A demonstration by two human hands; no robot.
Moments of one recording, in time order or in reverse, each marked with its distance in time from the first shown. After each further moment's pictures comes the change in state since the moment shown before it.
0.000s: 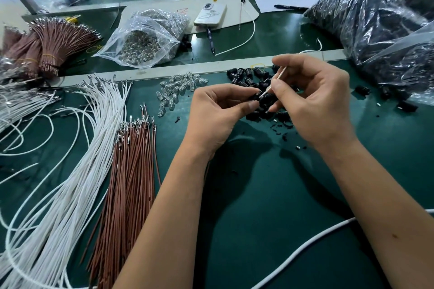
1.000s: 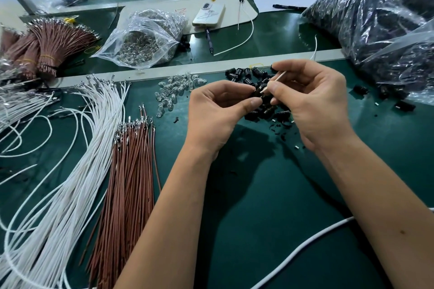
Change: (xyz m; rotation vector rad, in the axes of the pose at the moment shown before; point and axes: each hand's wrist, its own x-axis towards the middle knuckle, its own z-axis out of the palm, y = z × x) left_hand -0.003 0.002 0.005 -0.061 0.073 0.010; right_hand 0.001 -0.001 0.003 0.238 0.068 0.203
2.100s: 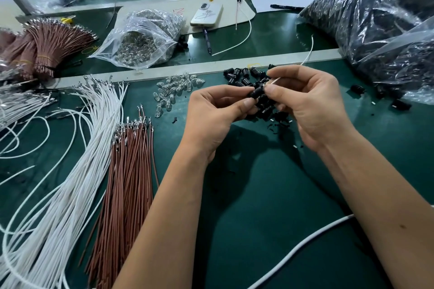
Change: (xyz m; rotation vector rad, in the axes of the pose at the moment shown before) left_hand -0.002 0.005 -0.002 -0.034 -0.048 -0.125; right_hand 0.002 -0.001 -0.006 -0.001 -0.034 0.190
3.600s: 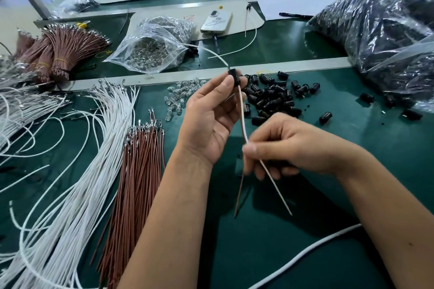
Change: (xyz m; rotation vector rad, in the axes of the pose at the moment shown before) left_hand 0.003 0.016 -0.013 -0.562 -0.001 -0.124; right_hand -0.021 -0.009 0.005 -0.306 -0.951 0.239
